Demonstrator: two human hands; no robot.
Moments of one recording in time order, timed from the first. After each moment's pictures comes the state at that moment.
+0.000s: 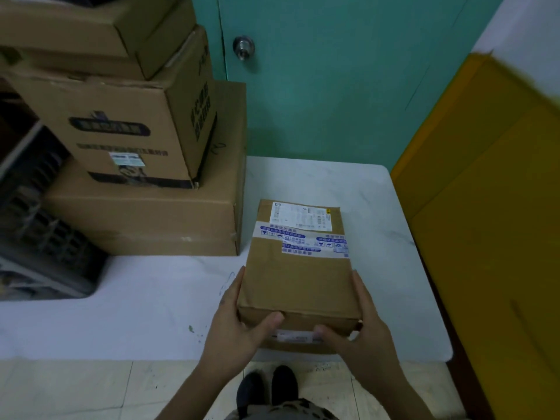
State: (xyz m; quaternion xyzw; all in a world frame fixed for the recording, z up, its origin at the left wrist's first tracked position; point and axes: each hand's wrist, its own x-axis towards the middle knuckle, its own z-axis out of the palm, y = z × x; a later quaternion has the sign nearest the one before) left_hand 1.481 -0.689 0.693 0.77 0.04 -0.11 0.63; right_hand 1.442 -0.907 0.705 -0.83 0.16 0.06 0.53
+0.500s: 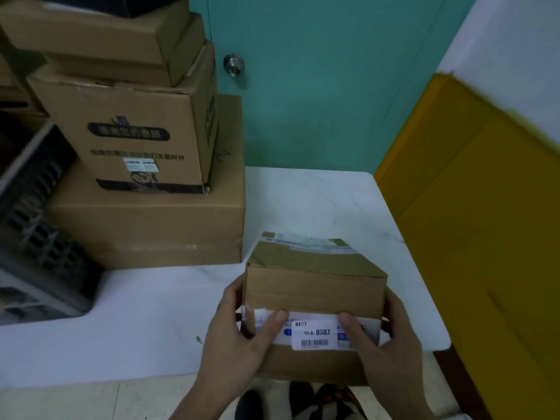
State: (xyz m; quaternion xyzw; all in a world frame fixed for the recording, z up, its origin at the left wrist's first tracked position) left_hand 1.469 -0.659 0.723 0.76 0.02 -0.08 0.64; right_hand 1.417 -0.861 0.729 -0.80 0.24 -0.15 0.53
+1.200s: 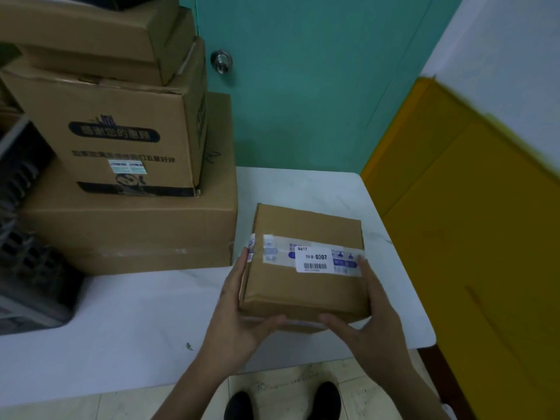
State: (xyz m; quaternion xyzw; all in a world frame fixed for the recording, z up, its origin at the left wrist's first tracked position) left_hand 1.503 -0.658 0.696 0.74 -0.11 -0.09 0.66; right_hand 1.439 -0.866 0.743 -0.86 0.13 -0.09 0.48
